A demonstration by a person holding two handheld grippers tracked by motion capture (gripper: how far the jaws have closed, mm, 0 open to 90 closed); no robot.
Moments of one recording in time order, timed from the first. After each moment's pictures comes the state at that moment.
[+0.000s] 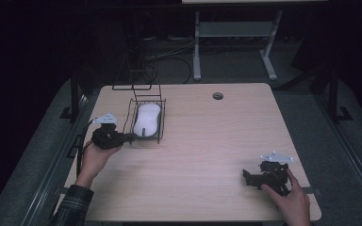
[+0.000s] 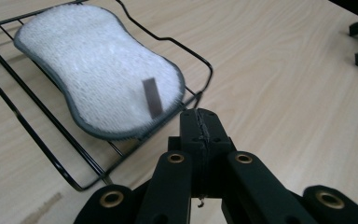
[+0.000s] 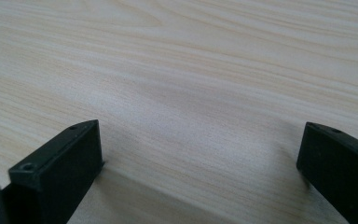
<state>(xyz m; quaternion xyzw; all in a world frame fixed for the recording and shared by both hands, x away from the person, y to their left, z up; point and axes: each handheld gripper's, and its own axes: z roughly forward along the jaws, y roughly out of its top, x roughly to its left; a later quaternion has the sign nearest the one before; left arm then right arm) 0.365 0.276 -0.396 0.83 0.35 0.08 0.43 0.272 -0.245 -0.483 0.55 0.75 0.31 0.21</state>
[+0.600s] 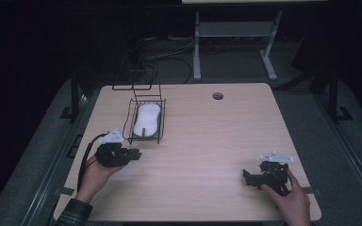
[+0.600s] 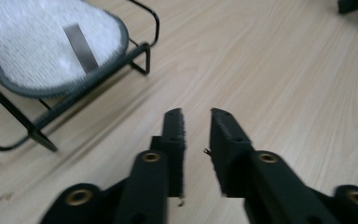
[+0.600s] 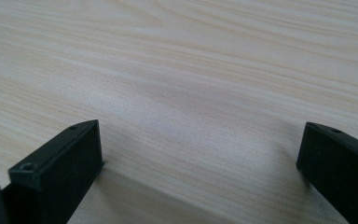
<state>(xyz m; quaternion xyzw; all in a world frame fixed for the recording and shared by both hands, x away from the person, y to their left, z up) 0.321 0.257 -0.414 0.86 0.32 0.08 0.39 0.272 -0.245 -0.483 0.55 0.75 0.31 0.21</state>
